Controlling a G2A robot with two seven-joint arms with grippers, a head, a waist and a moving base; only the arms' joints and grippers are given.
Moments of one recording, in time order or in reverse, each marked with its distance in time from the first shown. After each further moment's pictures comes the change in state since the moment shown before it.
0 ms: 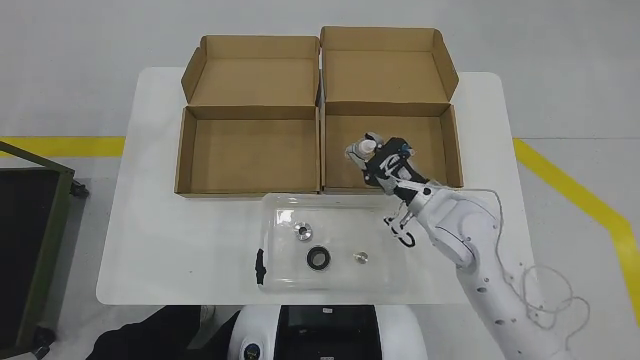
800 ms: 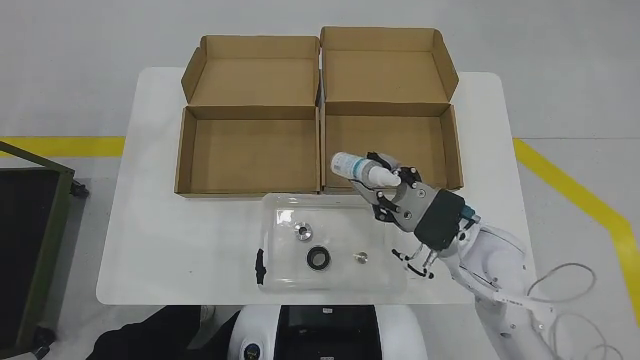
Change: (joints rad) left arm 0.000 0.000 0.000 0.000 0.000 0.000 0.000; right arm -0.243 0.030 0.132 -0.264 -0.034 -0.187 -0.476
